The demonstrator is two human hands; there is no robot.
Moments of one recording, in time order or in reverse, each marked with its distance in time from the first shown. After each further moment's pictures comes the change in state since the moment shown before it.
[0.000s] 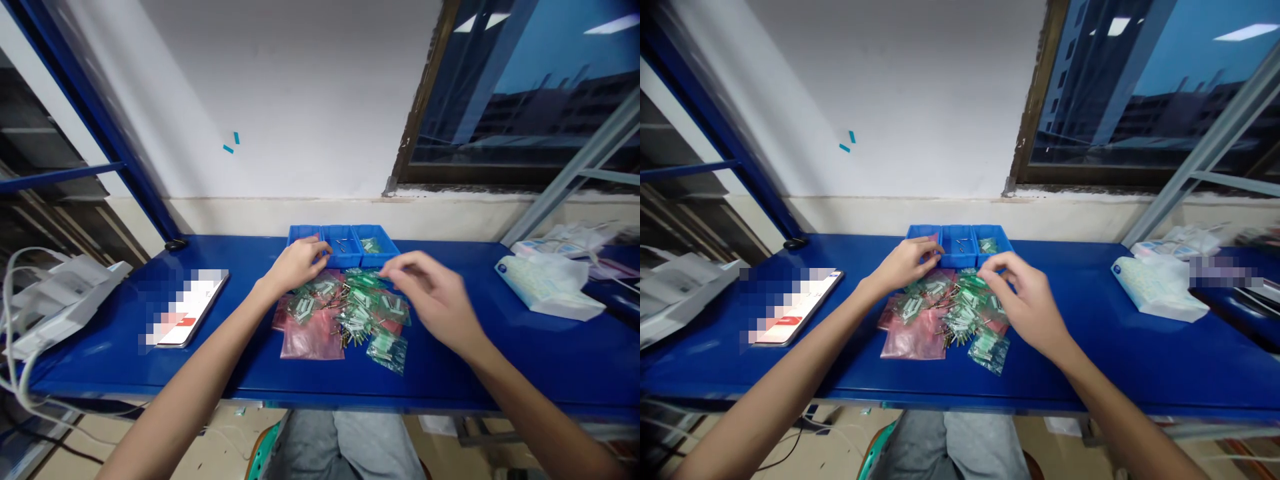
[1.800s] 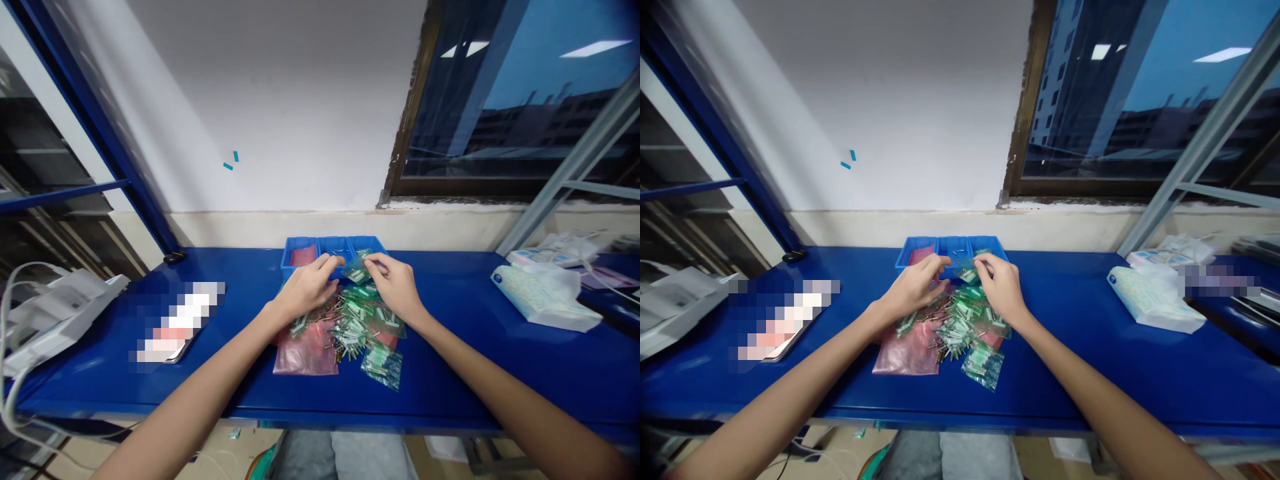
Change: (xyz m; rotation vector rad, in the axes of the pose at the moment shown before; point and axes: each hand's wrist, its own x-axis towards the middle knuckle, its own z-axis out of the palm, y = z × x) left_hand -0.006 0.028 0.025 0.020 0.116 0.149; right_hand 0.037 0.041 0.042 0.235 0.232 0.210
